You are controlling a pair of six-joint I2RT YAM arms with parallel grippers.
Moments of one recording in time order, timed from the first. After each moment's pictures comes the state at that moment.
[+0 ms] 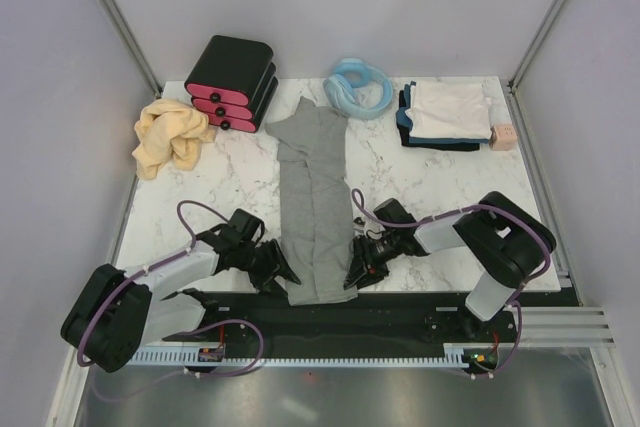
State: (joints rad) left arm -0.52 1.14 0.35 -0.41 0.56 -1.07; right arm 0.67 1.68 0.51 0.08 -0.90 0.77
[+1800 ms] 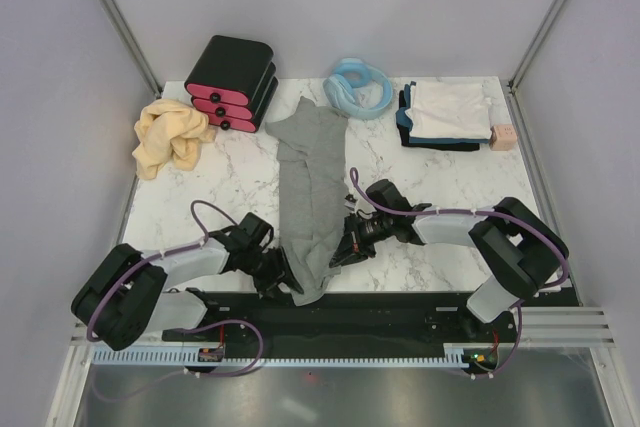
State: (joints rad) left arm -0.58 1.25 0.34 -0.36 0.56 -1.06; right arm 0.70 1.60 0.66 0.07 -0.84 0.92
